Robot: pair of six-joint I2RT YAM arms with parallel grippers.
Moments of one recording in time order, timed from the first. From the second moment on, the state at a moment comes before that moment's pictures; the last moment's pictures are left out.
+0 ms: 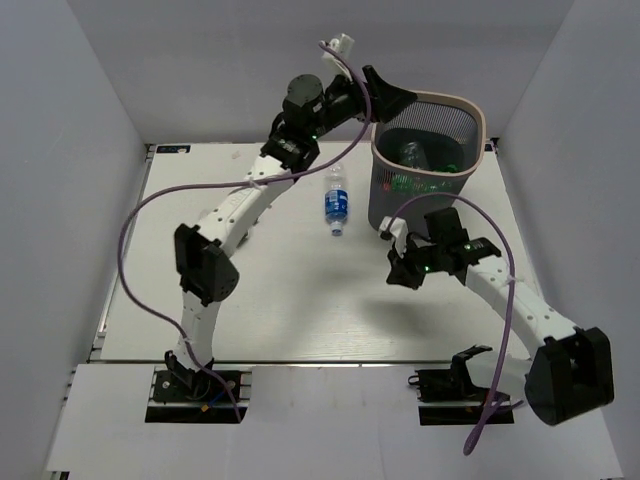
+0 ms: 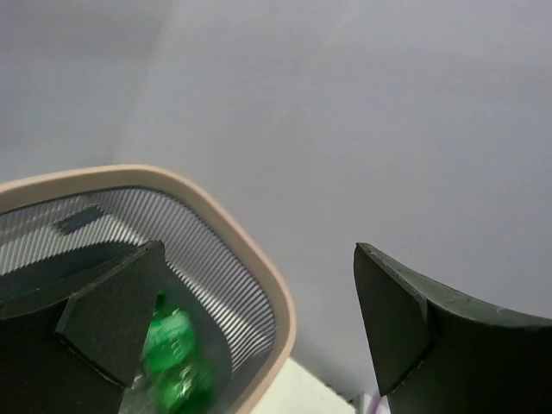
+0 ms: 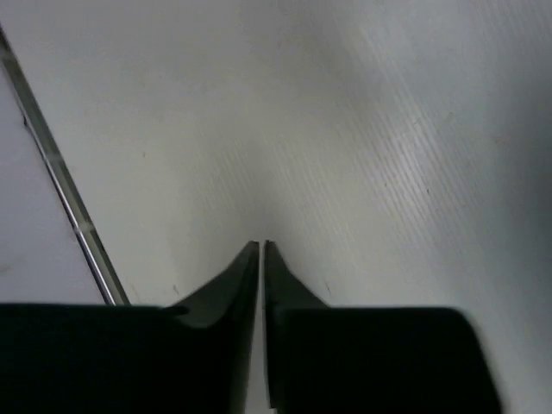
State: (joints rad) left arm -0.64 2.16 2.30 0.19 0.42 -0.70; right arm 0.37 1.13 0.79 -0.67 -0.64 -0.58
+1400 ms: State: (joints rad) left arm -0.54 0.99 1.06 -0.92 -0.46 -0.62; right arm 0.72 2.20 1.75 -0.29 0.46 0.10
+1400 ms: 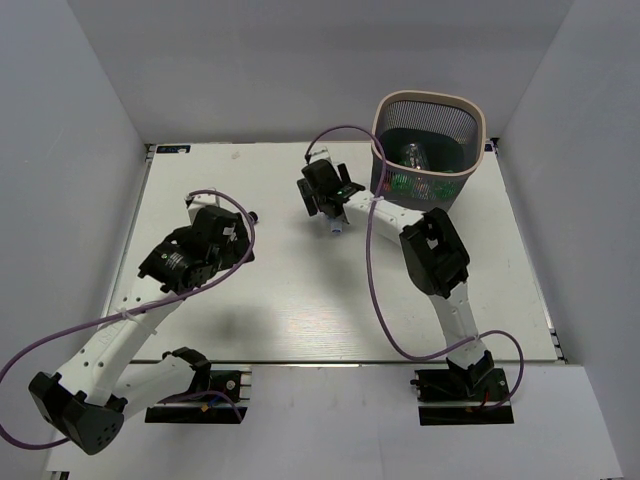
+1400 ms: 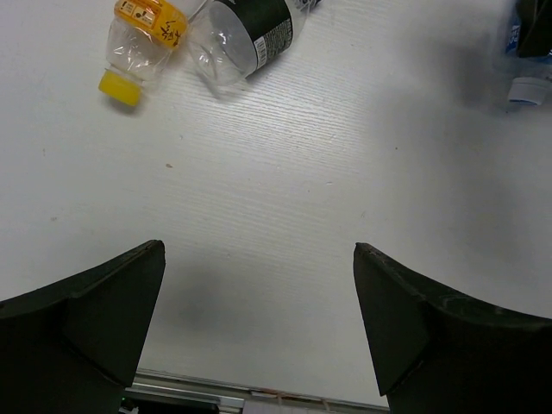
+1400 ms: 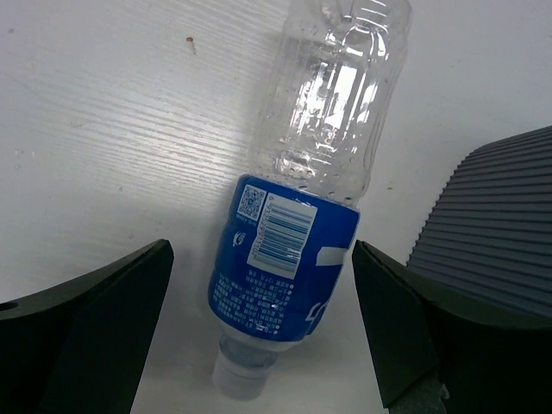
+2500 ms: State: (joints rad) left arm -0.54 1.12 0.98 -0.71 -0.48 -0.32; right arm 0.65 1.83 1.66 -0.31 -0.24 -0.04
